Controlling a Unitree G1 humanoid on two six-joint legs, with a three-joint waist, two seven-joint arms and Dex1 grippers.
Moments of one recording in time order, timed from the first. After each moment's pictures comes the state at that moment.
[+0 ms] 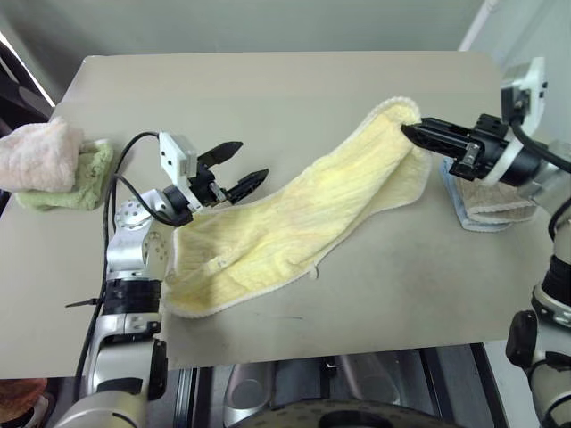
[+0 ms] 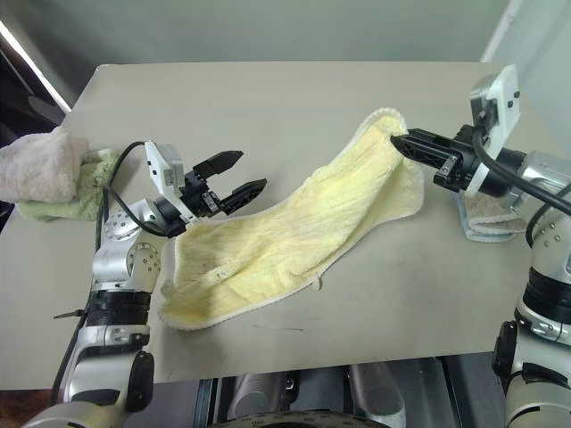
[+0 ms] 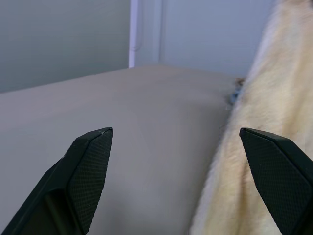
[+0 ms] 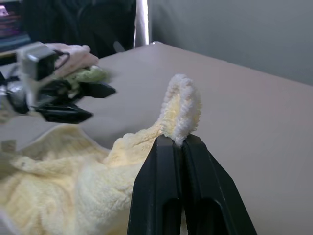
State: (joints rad) left arm -0.52 0.48 0.14 0.33 -0.47 0.11 -0.99; right arm -0.58 -0.65 -0.34 -0.36 0.61 1.01 0.91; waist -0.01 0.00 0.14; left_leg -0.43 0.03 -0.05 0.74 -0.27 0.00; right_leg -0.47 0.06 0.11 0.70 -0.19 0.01
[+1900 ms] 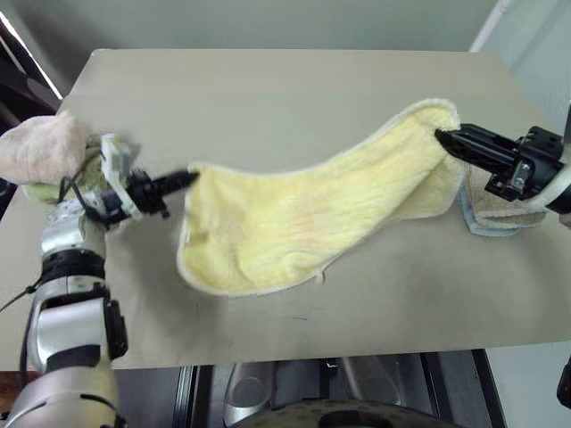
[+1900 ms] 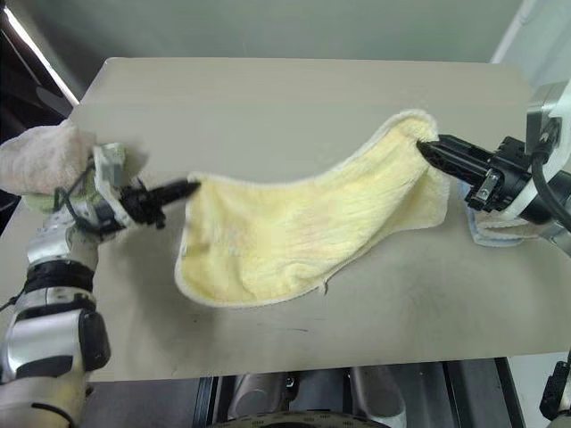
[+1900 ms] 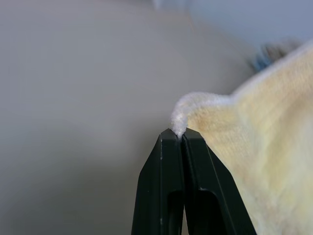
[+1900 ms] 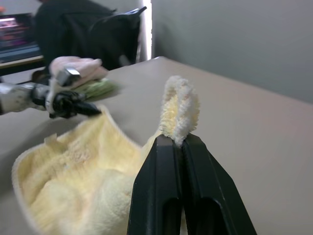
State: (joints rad) left arm -0.77 0.68 0.29 0.93 -0.41 0.16 -1.28; right arm -0.37 -0.84 -0.43 -0.46 0.95 0.83 0.70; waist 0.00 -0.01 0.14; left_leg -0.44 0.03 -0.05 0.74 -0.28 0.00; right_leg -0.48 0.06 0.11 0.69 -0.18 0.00
